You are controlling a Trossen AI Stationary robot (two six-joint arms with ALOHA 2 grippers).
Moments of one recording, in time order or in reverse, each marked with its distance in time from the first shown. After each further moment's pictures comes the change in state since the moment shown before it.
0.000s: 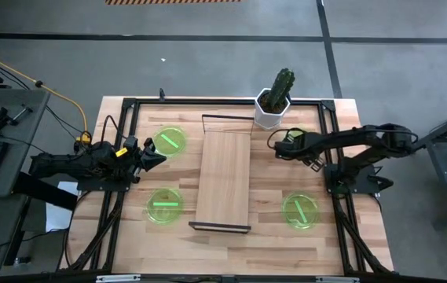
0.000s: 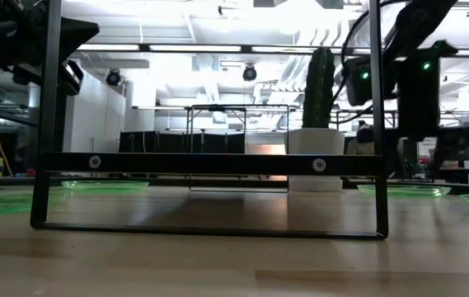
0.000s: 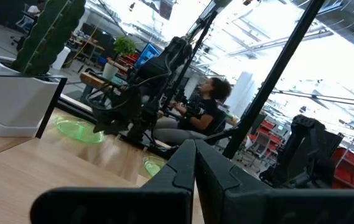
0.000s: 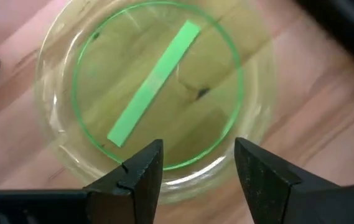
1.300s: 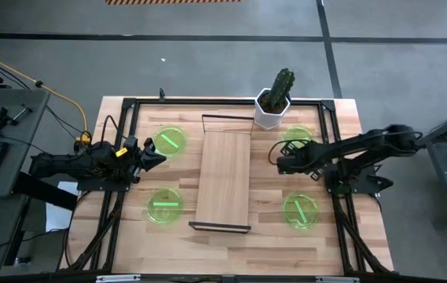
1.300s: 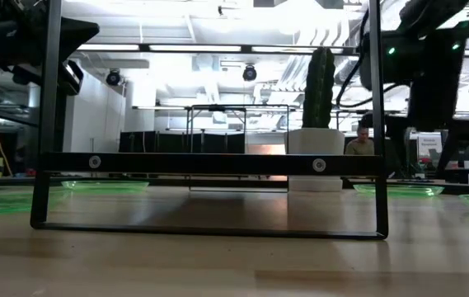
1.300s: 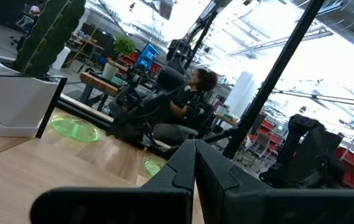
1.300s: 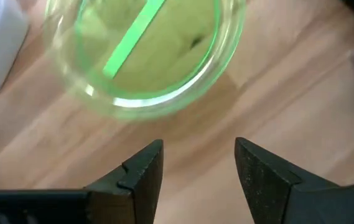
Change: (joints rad) left arm 0.000 0.000 0.000 0.000 0.000 0.000; right arm 0.200 -0.036 0.000 -0.009 0.013 0.239
